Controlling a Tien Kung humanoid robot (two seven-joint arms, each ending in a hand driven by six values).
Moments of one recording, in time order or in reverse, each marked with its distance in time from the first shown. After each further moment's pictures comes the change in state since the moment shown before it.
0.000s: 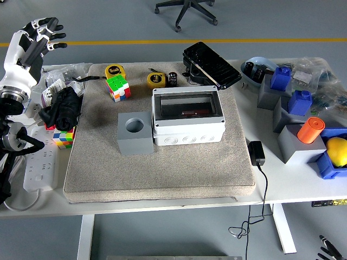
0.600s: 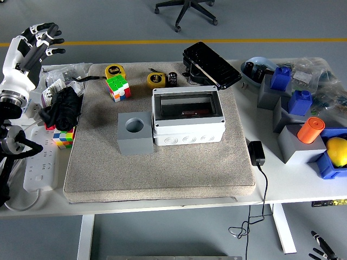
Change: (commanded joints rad) left arm 0.017 -0.003 -0.011 0.000 -0.001 -0.002 0.012; right arm 0.021 0.004 -0.063 -0.016 0.002 0.095 -0.088
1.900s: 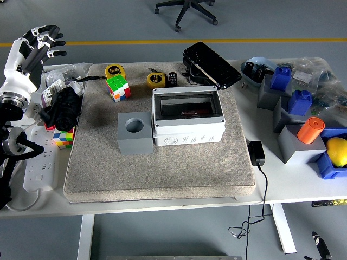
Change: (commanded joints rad) left arm 0.008 -0.010 -0.008 -0.001 0.001 -0.001 0.005; right arm 0.005 0.011 0.039 -0.038 -0.023 0.112 -0.147
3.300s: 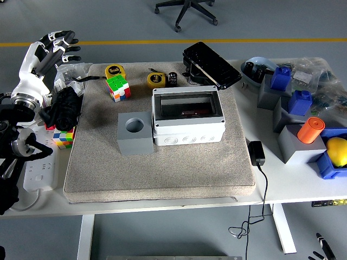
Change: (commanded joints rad) left arm -0.015 -0.020 0.046 -0.003 -0.007 -0.012 0.033; right arm -0.023 0.001 -0.048 0.053 0.092 -0.174 0.196
